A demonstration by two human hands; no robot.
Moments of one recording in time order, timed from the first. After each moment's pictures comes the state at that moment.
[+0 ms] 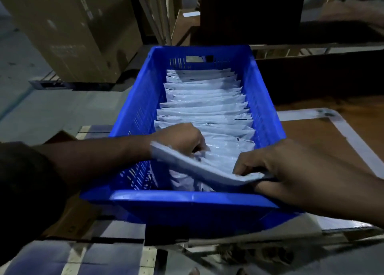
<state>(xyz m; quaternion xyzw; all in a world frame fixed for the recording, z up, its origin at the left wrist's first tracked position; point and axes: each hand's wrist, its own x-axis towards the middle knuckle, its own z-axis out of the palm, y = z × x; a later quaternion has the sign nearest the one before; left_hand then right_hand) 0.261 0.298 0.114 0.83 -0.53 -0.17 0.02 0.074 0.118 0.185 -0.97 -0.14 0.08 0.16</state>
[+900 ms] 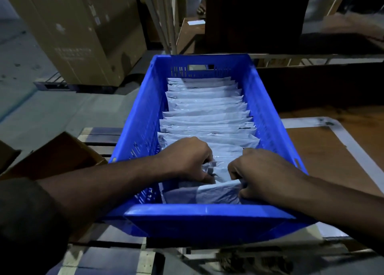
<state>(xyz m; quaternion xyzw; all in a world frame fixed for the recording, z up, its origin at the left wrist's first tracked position) 0.228 0.300 0.100 0.87 -0.49 -0.08 0.03 0.112 0.135 0.133 -0.99 -0.09 0.13 0.03</state>
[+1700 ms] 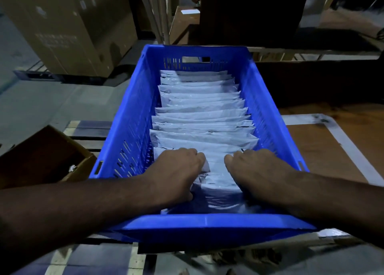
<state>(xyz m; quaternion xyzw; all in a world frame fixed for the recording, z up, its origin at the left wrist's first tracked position) 0.200 0.322 0.099 0.88 -0.45 -0.10 -0.08 0.127 0.138 0.116 -0.97 -0.09 0.15 -0.15</state>
